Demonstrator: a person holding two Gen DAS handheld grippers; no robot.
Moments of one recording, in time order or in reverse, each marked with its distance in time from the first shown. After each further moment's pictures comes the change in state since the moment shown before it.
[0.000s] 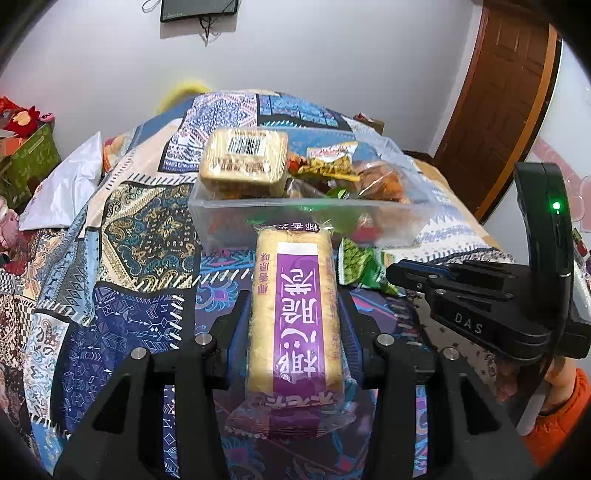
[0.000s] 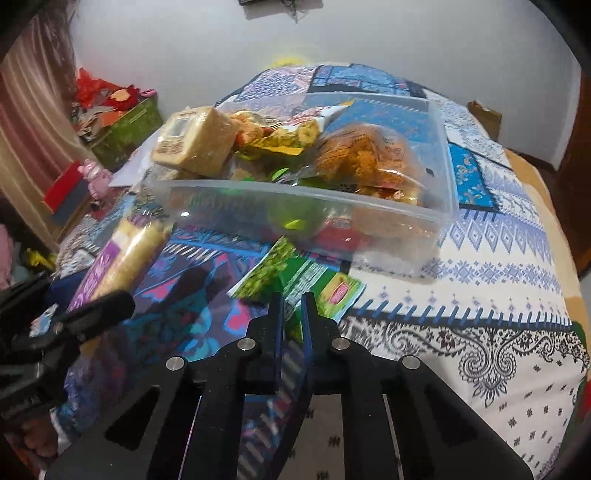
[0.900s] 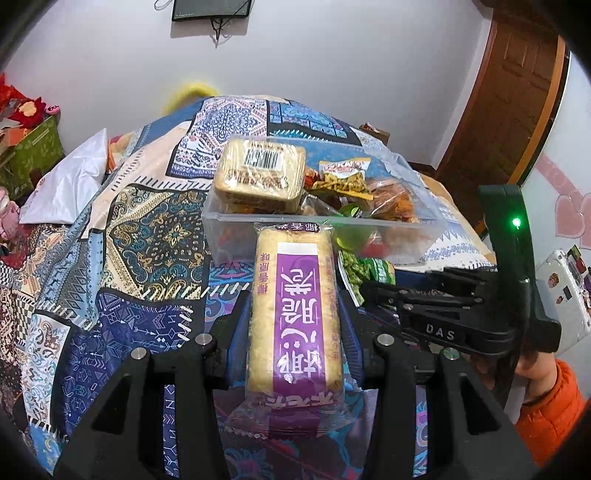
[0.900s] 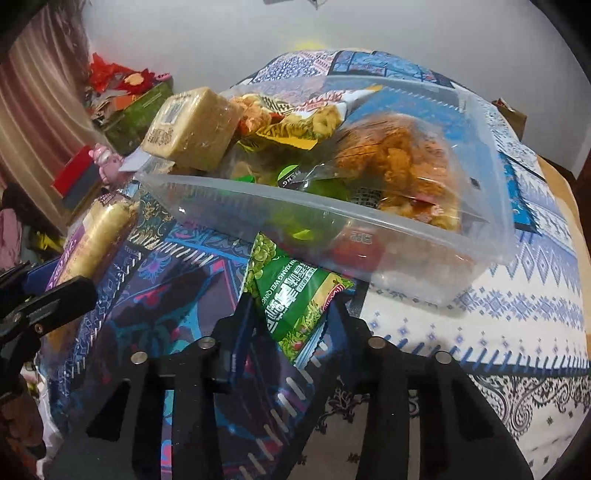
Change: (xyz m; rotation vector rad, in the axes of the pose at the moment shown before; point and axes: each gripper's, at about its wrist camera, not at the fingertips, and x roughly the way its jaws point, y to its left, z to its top) left arm 0.001 0.012 0.009 -0.042 -0.026 -0.001; right arm 0.033 -0.002 0.015 -0.047 0.046 0.053
